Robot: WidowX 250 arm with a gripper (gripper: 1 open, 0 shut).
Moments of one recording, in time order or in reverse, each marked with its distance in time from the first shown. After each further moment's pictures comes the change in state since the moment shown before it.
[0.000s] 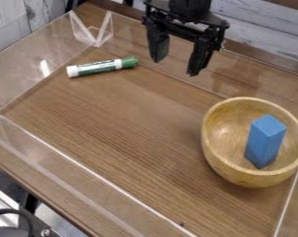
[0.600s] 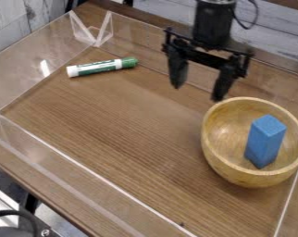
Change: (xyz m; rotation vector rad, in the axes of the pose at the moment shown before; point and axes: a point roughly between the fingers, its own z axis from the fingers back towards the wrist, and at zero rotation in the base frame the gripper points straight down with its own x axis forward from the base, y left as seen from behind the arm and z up) arm -0.008 -0.052 -0.022 -0.013 0.046 0.022
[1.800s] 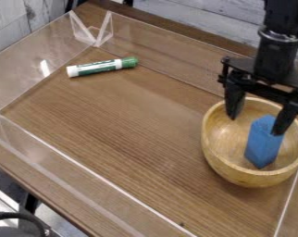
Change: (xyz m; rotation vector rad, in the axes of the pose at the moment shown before) arm 0.004 -0.065 -0.014 -0.046 -0.071 -0.054
